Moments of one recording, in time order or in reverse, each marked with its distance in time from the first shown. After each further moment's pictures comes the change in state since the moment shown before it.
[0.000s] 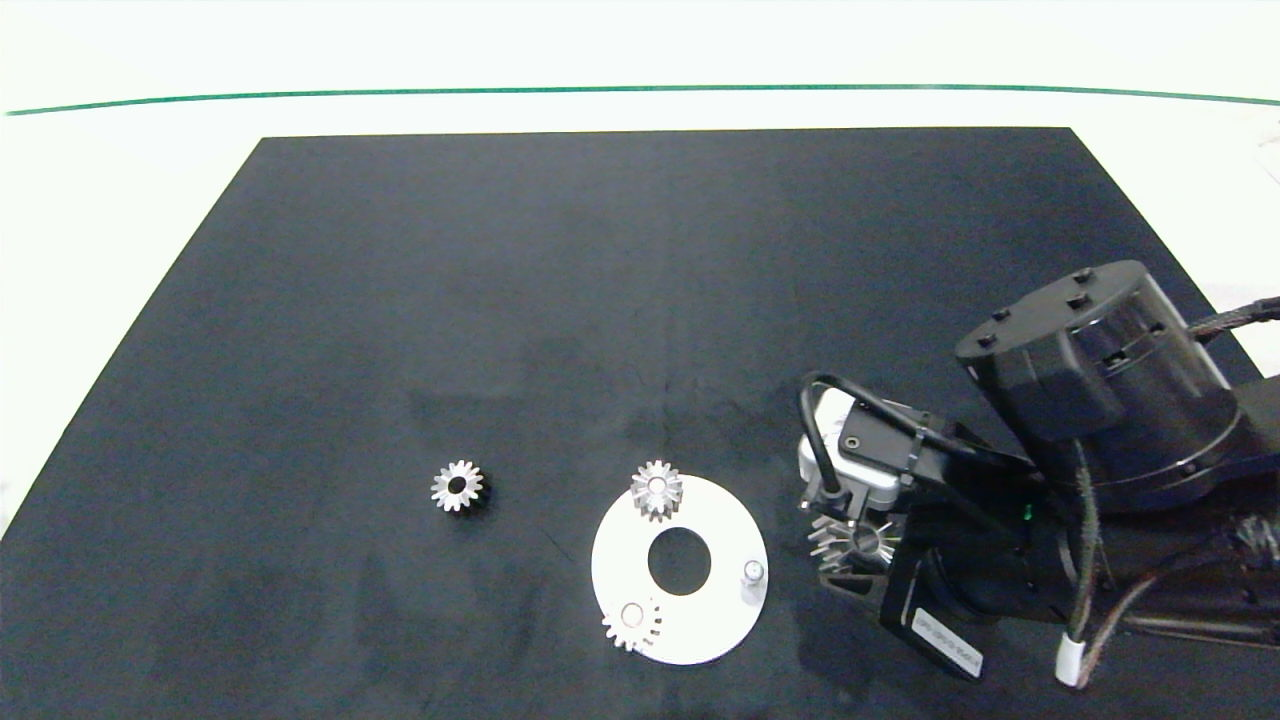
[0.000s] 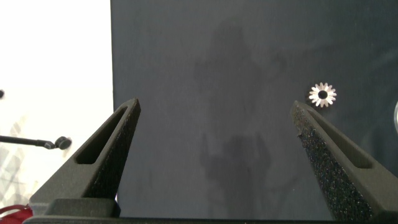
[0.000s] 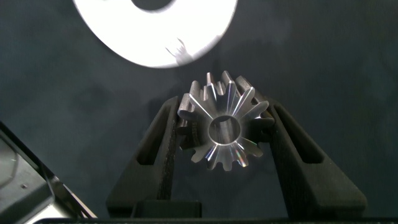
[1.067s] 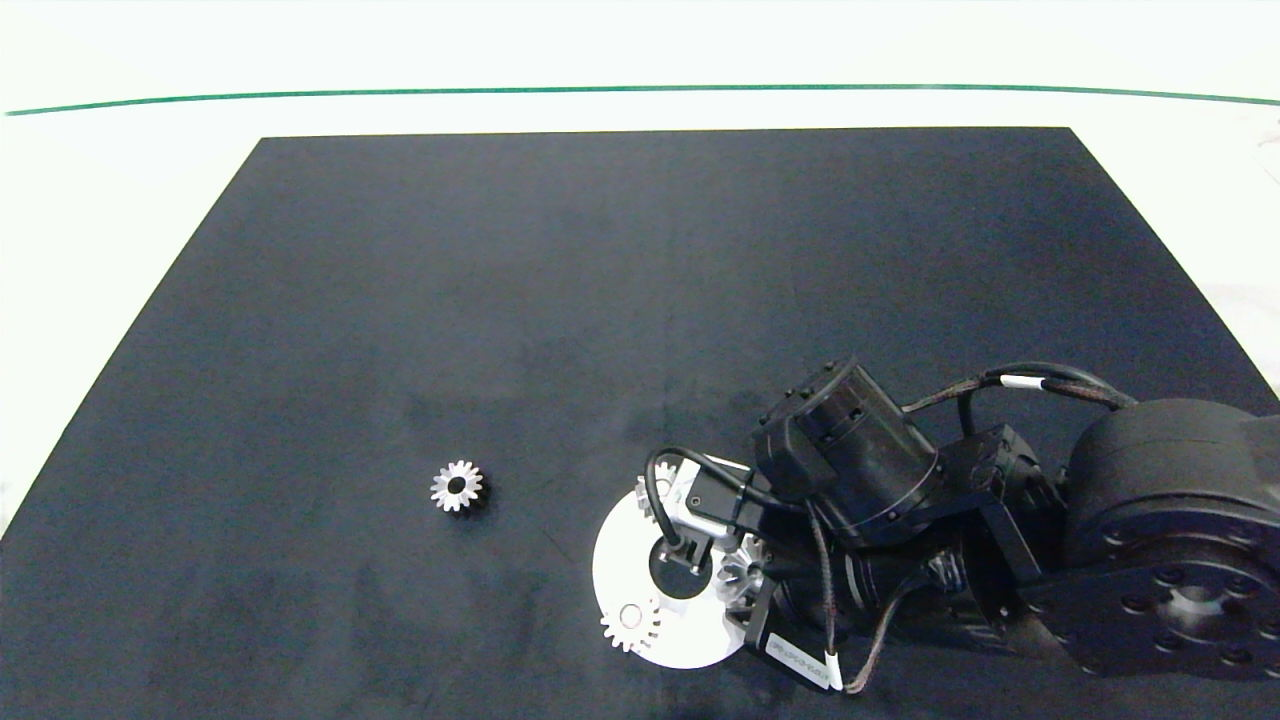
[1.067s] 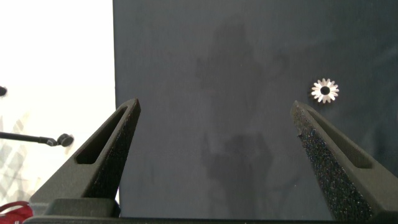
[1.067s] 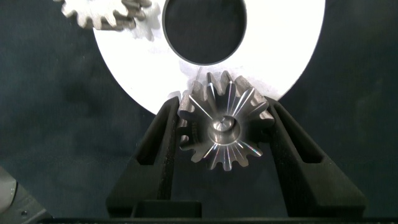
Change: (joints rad) left arm 0.000 -0.017 0.004 0.018 0.009 0.001; right arm 0.056 0.238 -0.055 -0.092 0.015 0.003
